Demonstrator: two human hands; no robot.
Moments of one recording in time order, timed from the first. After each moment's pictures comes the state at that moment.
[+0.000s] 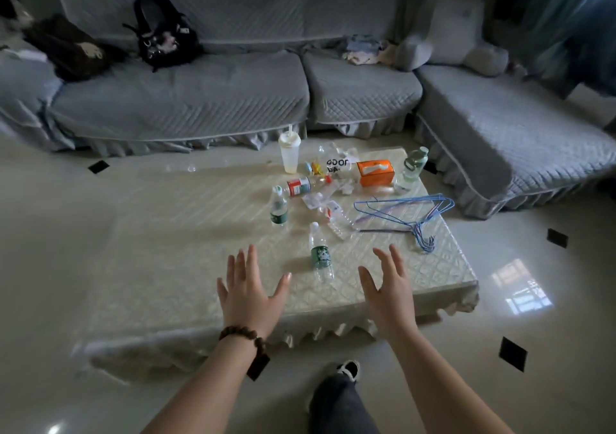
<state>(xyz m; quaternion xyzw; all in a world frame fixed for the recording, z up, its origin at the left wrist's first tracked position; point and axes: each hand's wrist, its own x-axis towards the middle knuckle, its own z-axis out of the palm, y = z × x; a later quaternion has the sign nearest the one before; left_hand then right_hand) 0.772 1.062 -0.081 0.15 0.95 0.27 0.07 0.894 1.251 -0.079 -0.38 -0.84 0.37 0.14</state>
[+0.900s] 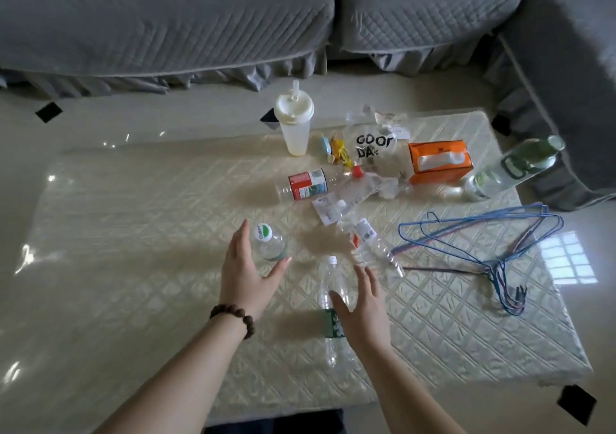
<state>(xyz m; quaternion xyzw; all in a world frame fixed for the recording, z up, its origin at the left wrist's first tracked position) 0.492 1.237 -0.268 0.10 0.91 0.36 0.17 0.635 1.378 -0.309 -0.41 -0.82 0.40 -0.07</state>
